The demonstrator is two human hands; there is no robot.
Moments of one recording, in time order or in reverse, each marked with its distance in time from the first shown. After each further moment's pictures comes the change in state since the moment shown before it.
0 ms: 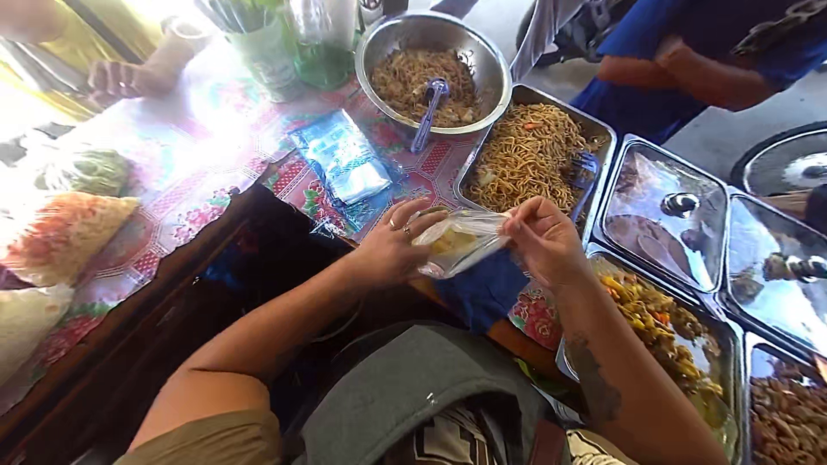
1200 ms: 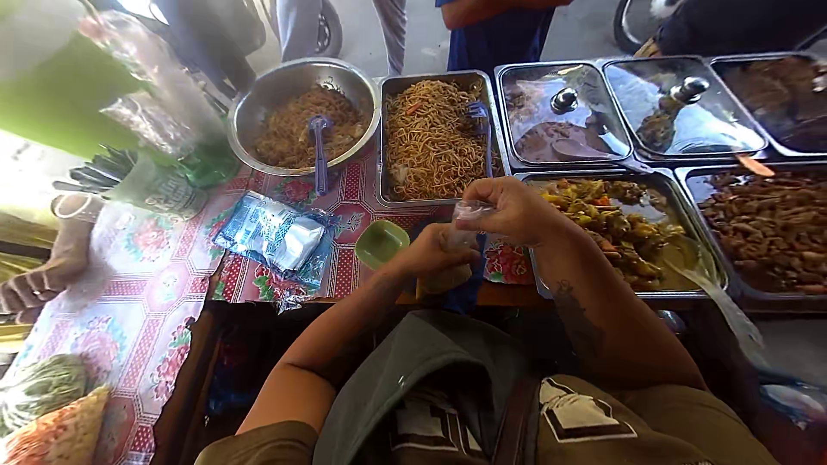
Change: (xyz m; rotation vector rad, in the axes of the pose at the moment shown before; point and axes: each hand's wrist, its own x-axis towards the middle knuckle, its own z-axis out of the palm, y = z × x) left_hand 0.108 0.035 0.095 -1.015 -0.532 -0.251; right_hand -0.044 -0.027 -0.043 -0.291 0.097 0.005
